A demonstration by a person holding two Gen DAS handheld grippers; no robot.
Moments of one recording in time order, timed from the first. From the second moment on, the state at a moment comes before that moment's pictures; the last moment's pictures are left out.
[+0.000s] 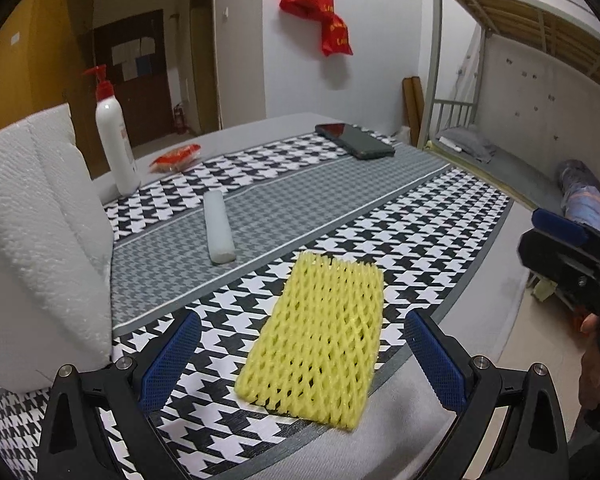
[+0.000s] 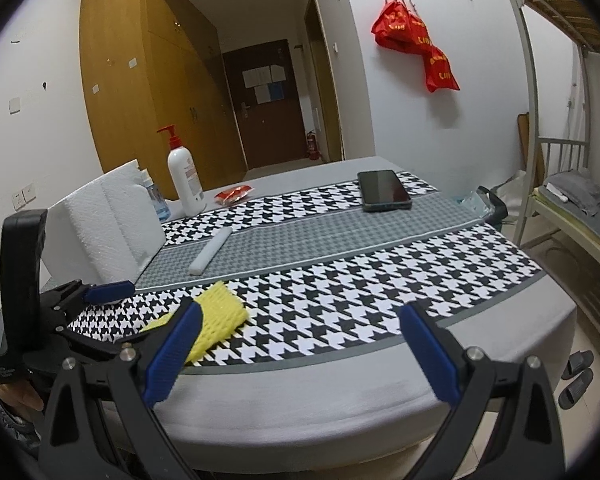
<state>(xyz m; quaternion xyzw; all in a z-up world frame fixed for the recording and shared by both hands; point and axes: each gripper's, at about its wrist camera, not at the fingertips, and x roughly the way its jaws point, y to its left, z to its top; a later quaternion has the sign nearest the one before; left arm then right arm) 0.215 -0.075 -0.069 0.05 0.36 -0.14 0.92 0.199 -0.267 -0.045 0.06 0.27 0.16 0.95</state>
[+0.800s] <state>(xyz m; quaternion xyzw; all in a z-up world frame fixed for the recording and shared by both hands) 0.217 -0.091 -0.087 0.06 0.42 -0.20 0.88 0.205 -0.273 -0.053 0.07 0.28 0.17 0.94</state>
